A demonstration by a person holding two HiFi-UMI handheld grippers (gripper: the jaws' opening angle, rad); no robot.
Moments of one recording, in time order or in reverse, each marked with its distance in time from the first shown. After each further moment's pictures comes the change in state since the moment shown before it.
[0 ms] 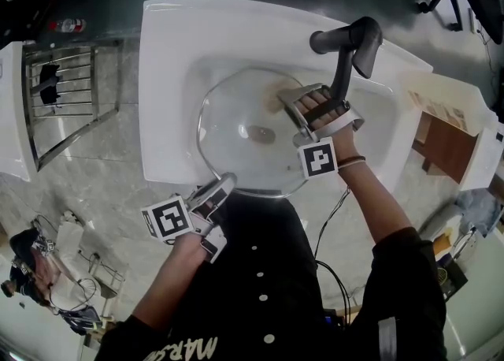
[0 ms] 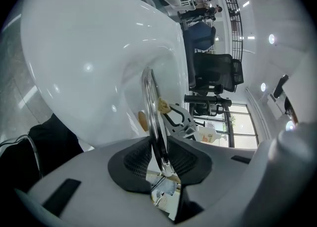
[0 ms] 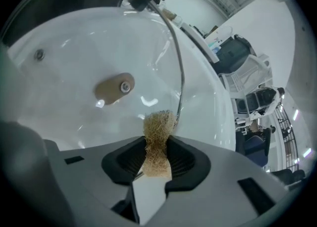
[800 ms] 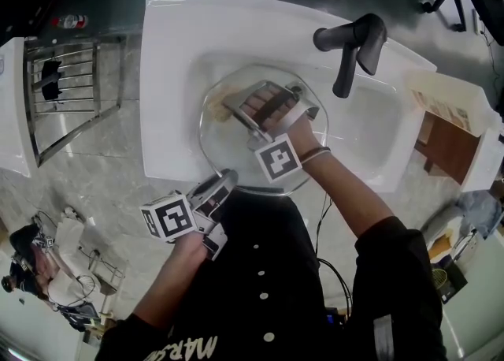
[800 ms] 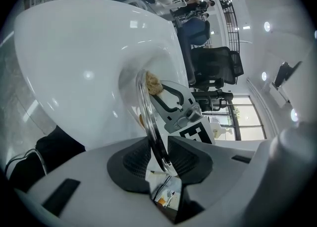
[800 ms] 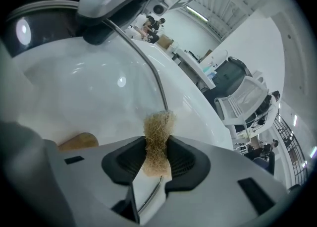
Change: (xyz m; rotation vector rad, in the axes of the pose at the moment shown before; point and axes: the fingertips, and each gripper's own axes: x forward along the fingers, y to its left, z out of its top) left arm 0.002 0.001 0.004 0.102 -0.015 0.012; right arm 0.026 -0.037 0.115 -0.017 -0.274 -0.054
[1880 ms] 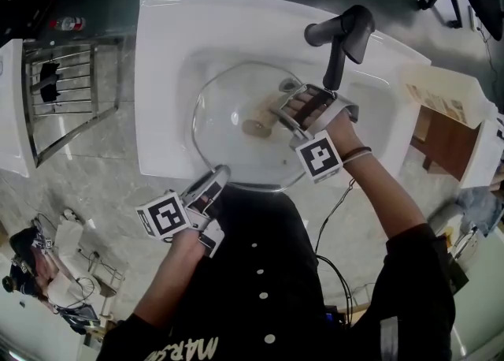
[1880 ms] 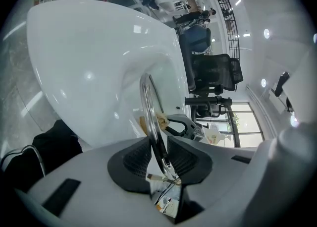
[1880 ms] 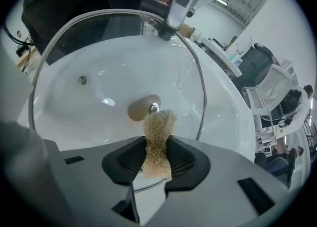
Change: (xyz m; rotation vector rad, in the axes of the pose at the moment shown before) left arm -0.004 -0.001 0.000 -0.047 -0.054 0.021; right arm -0.075 0.069 -0.069 -0.087 0.100 0.314
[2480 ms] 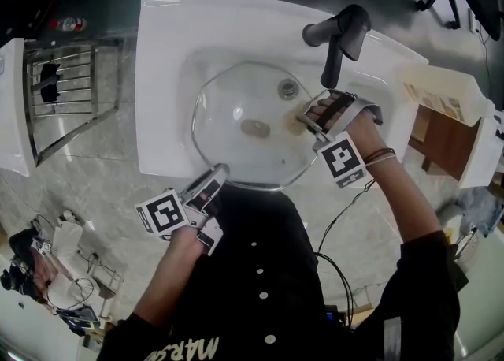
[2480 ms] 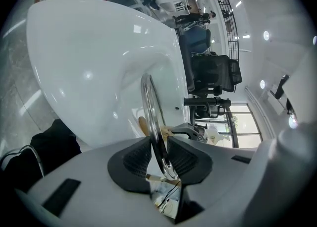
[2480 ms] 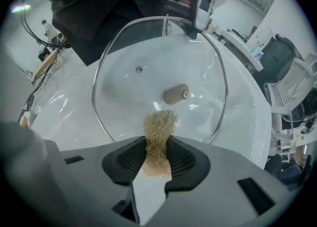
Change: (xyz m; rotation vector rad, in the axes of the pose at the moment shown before) left arm 0.001 -0.004 0.001 -0.009 -0.006 -0.033; right arm -0.040 0.051 -0.035 -0.081 0.071 0.245
